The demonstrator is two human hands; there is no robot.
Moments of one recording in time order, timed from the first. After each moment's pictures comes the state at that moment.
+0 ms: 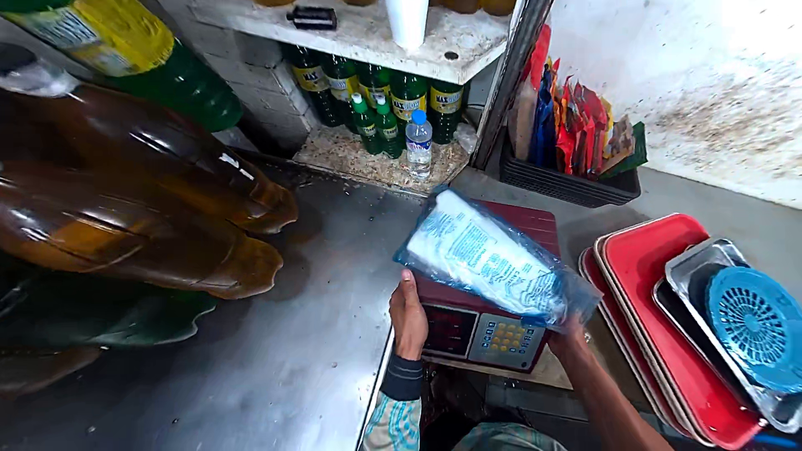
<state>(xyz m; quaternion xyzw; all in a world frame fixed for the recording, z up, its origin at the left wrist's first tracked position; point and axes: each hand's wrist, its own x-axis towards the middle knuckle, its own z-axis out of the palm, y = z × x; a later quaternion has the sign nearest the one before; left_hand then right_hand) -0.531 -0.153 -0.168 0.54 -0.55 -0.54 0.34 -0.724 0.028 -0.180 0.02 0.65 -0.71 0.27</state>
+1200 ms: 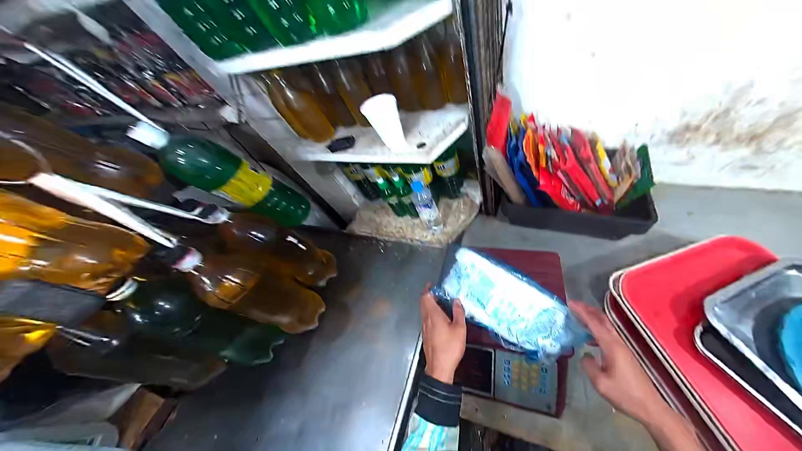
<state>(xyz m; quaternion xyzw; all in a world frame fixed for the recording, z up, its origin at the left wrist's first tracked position) -0.601 -0.124 -0.112 0.52 -0.72 -0.31 0.32 -0.818 0.097 -0.136 -0.46 0.74 -0.45 0.19</state>
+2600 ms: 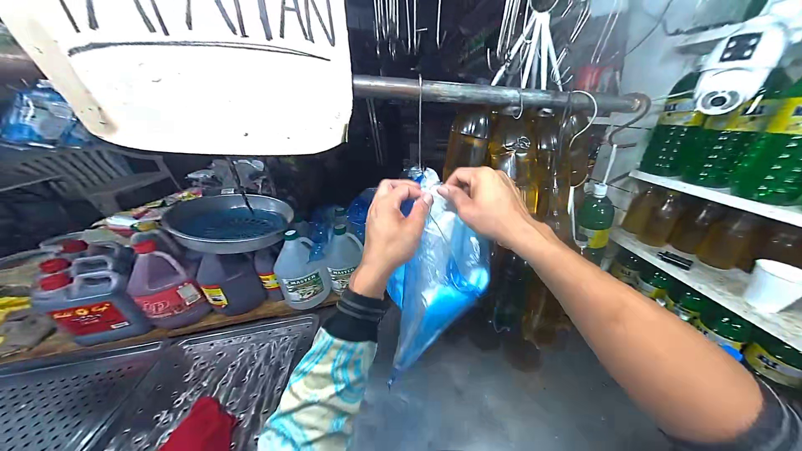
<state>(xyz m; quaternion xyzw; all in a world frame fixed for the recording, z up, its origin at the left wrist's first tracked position) -0.122 -0.107 0.214 0.56 -0.58 0.08 0.58 -0.291 -0.181 0.280 -0.89 0.28 -0.35 0.05</state>
